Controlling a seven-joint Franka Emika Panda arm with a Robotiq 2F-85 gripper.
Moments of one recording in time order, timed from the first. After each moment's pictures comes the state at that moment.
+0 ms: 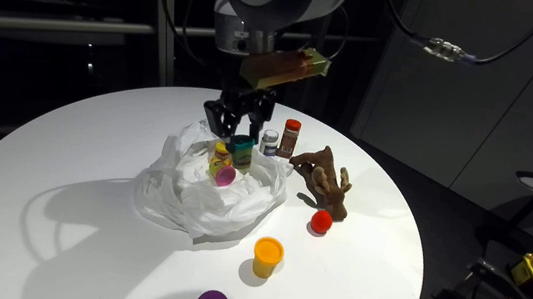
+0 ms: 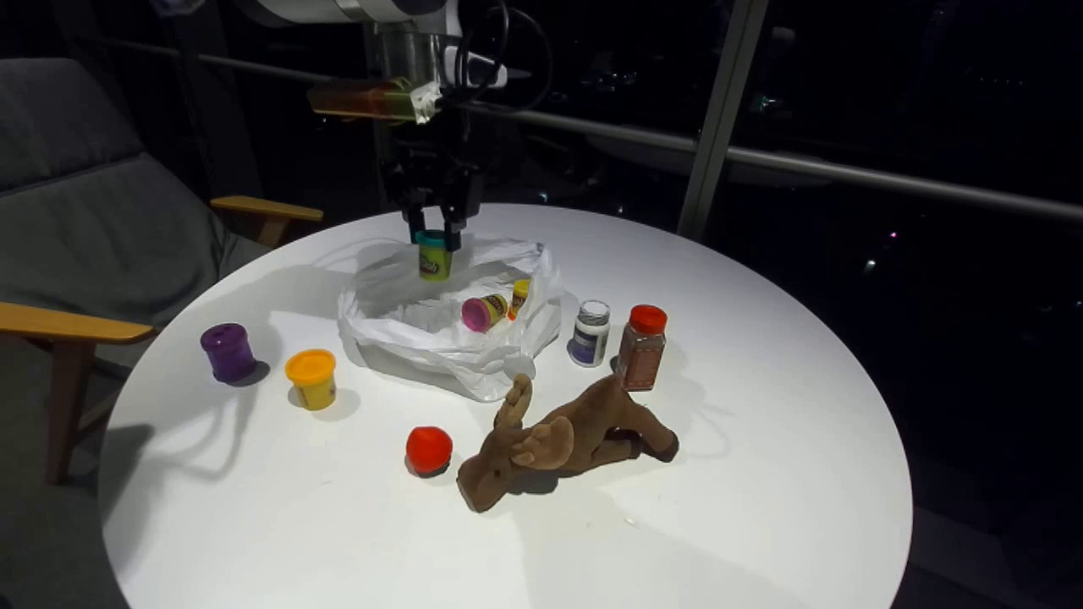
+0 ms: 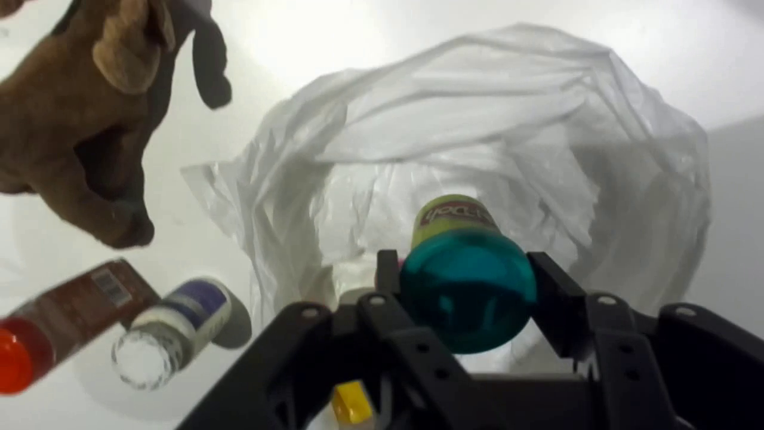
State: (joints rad) arm 0.25 0.60 -0.04 -1.68 -0.10 2.20 0.31
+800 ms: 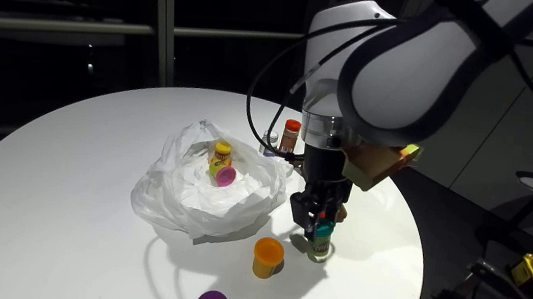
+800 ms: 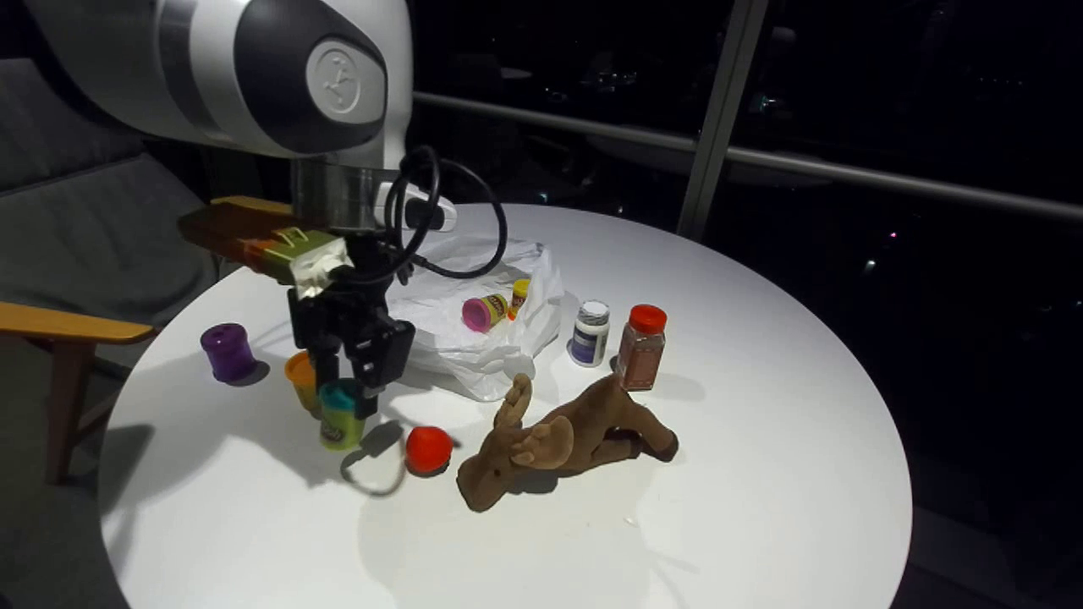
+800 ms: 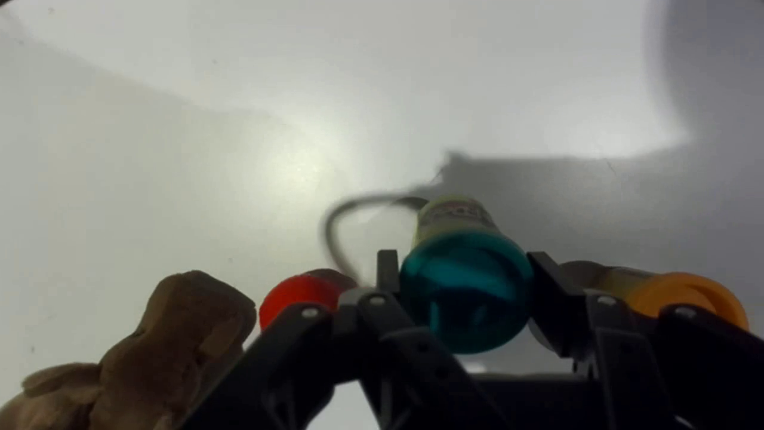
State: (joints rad) arm 0.17 0.40 0.01 -2.29 -0.04 2.47 0.26
